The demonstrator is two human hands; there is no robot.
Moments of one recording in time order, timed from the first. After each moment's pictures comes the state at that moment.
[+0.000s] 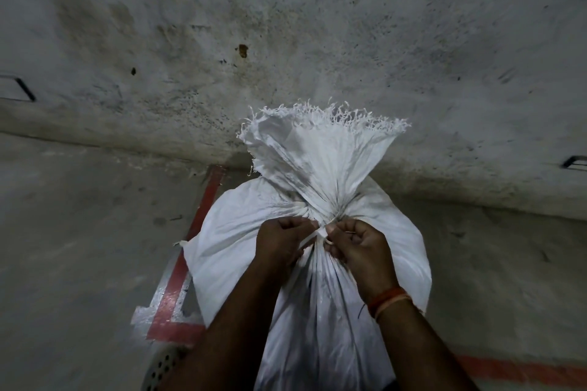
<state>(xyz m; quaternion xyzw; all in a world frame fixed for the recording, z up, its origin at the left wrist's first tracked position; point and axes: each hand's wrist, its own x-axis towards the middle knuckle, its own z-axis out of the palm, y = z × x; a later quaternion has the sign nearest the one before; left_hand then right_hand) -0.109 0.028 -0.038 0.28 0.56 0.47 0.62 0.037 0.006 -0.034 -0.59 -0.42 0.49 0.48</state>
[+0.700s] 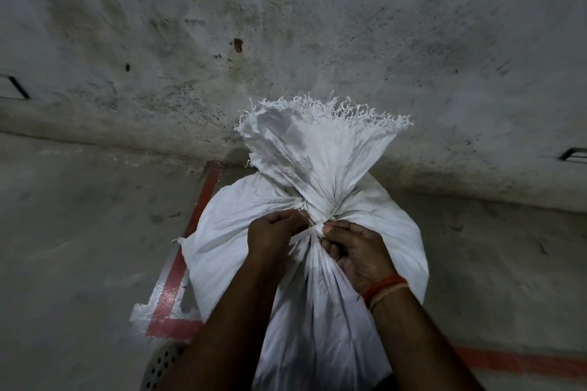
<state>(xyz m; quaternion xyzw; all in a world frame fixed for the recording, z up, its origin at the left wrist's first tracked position) -0.109 0.029 -0.044 0.22 0.59 0.51 0.59 0.036 0.015 -0.039 -0.51 -0.21 0.65 0.52</state>
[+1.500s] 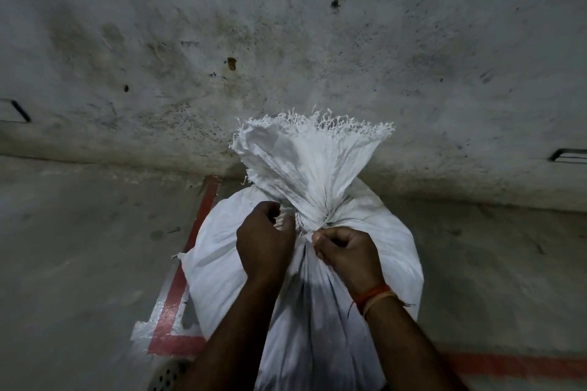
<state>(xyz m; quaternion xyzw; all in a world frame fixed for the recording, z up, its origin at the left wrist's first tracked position) -0.106 0.017 -0.005 0.48 0.74 0.43 0.19 0.038 0.009 -0.039 -0.61 -0.50 0.42 0.45</state>
